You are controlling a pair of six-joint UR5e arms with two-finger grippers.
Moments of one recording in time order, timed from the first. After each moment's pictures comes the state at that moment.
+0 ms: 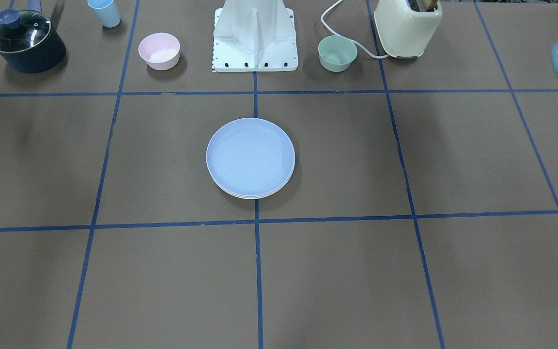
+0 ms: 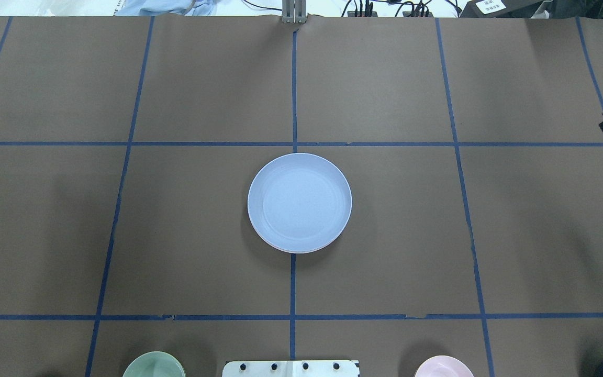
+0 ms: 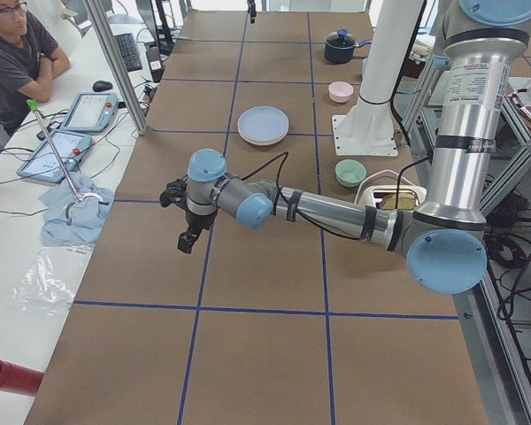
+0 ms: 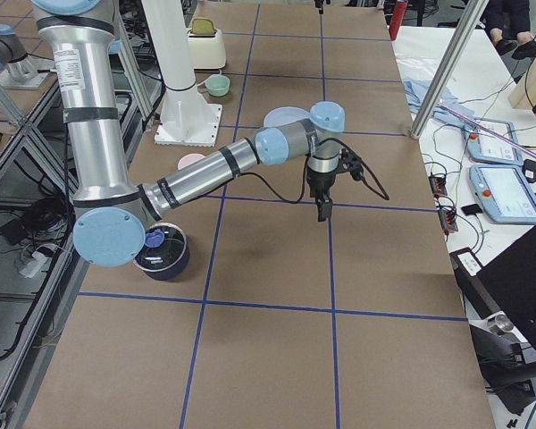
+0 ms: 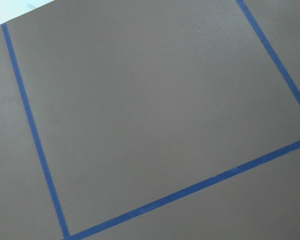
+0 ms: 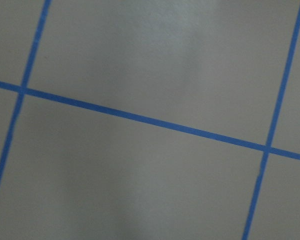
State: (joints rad) left arm -1.38 -1.65 -1.64 -1.89 -2.22 0.01; right arm 1.32 -1.48 1.88 -1.74 2.23 0.10
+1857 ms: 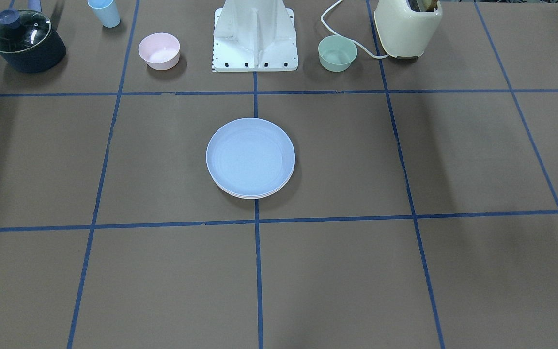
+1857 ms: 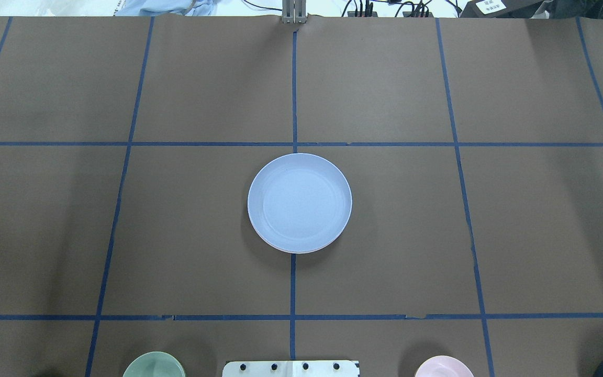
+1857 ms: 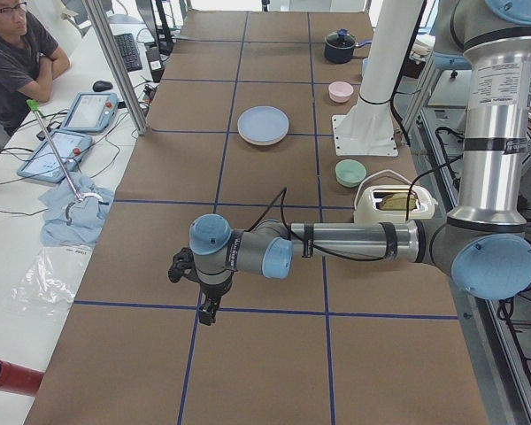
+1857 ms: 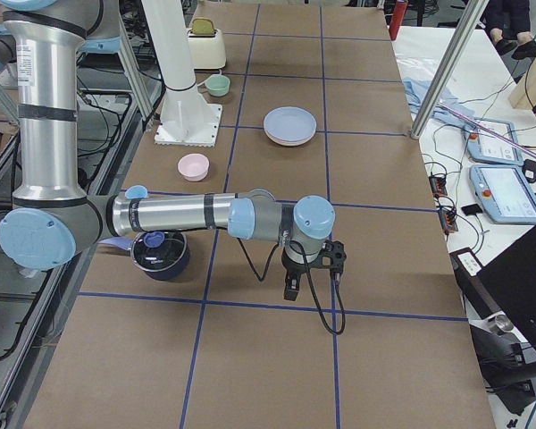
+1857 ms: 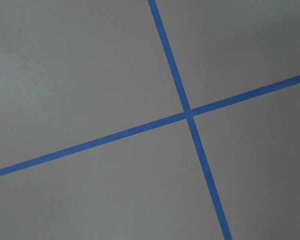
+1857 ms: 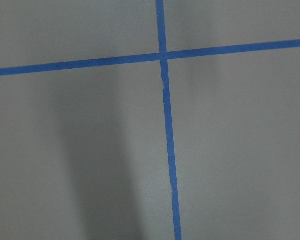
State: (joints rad) left arm -1.51 -1.57 -1.54 -1.74 -2.27 0.14; right arm 1.52 -1.63 1.72 -1.74 2.37 0.09
